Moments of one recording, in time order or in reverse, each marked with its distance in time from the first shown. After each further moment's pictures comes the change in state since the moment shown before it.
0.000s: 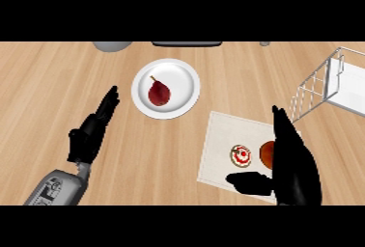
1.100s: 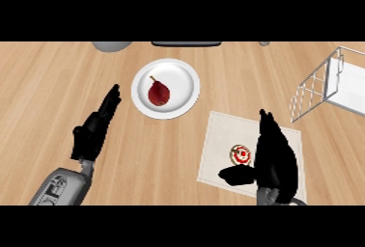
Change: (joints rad) left arm -0.007 -0.057 0.053 0.021 -0.060 -0.033 0.007; right arm 0.016 0.147 -0.059 0.156 0.099 0.054 -0.052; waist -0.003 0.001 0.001
